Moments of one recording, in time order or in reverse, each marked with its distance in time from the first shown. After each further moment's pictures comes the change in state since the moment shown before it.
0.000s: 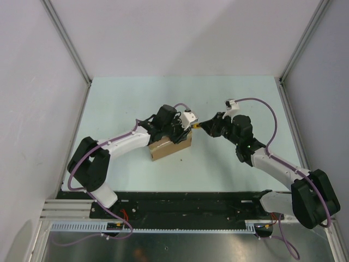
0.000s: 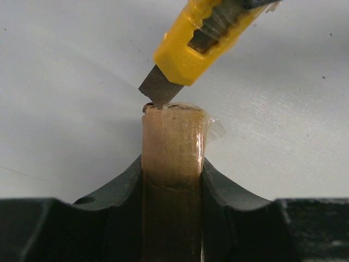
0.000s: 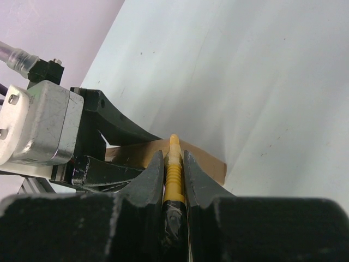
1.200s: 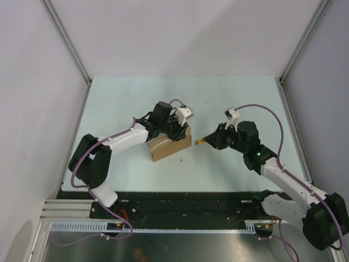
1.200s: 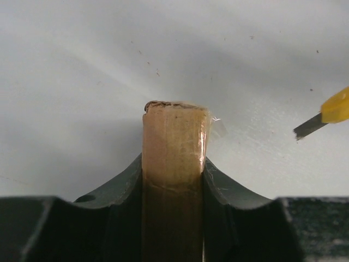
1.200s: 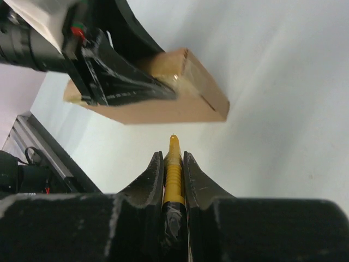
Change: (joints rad) left arm 0.064 0.026 0.002 0.027 0.101 -0.064; right arm 0.015 -0.201 -0.019 -0.315 -0.073 -0.109
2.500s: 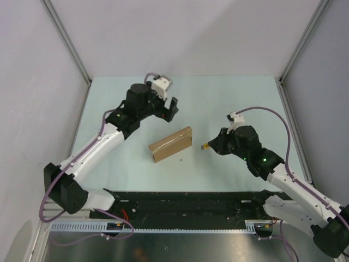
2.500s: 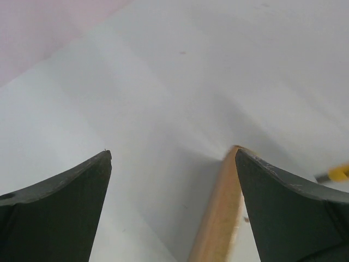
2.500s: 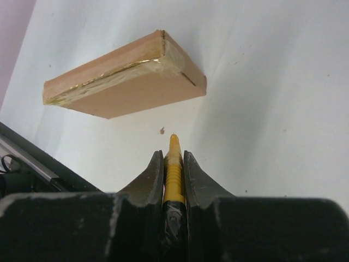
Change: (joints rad) left arm 0.042 -0.294 0.171 -0.110 -0.233 -0.134; right arm 0.099 -0.164 0.078 -0.360 0.231 0.037
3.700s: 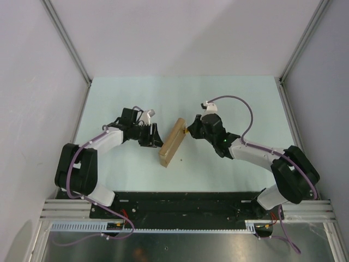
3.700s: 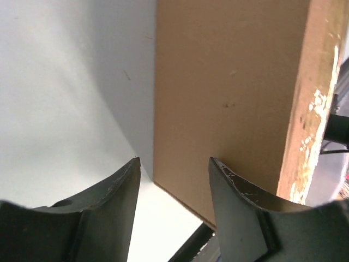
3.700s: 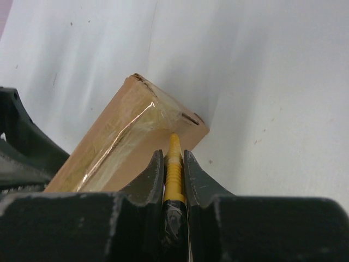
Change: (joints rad) left arm 0.332 0.155 -0.391 -0.075 0.490 -0.323; right arm 0.125 0.620 0.137 0.488 0.243 0.054
